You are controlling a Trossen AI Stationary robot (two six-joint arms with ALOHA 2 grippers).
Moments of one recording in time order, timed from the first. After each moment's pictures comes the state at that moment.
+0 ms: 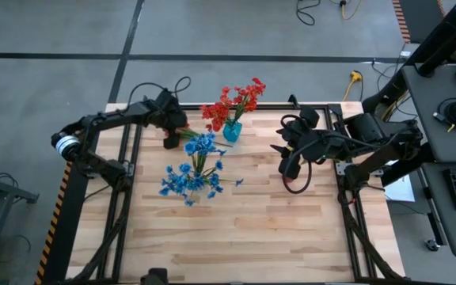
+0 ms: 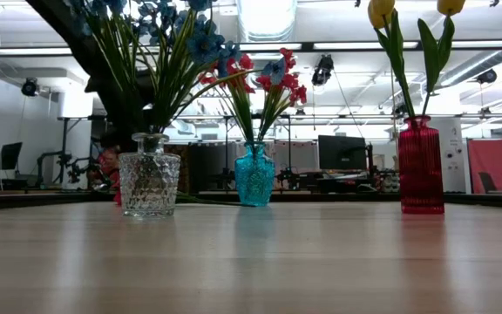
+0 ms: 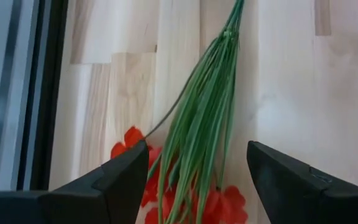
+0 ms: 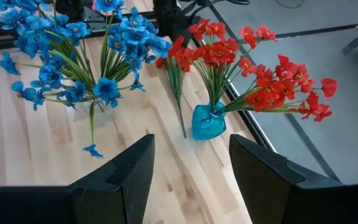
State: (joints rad) left arm 0.85 1.46 0.83 -0.47 0.20 0.80; right arm 0.25 1.50 1.97 -1.30 0.59 0.34
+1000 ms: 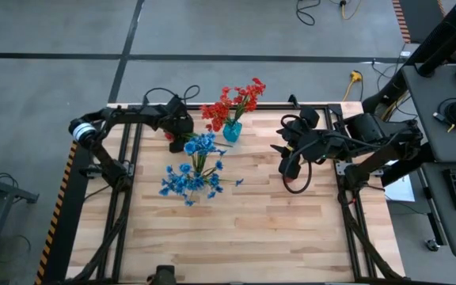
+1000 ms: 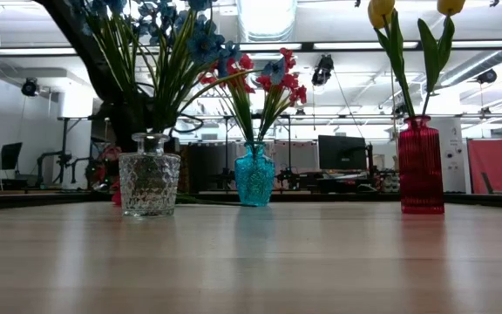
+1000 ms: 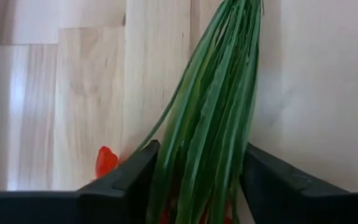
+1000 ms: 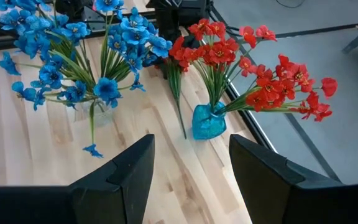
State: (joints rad) left arm 0.83 1.67 0.81 -0.32 0.17 0.80; right arm 0.25 1.50 1.97 -1.30 0.59 0.34
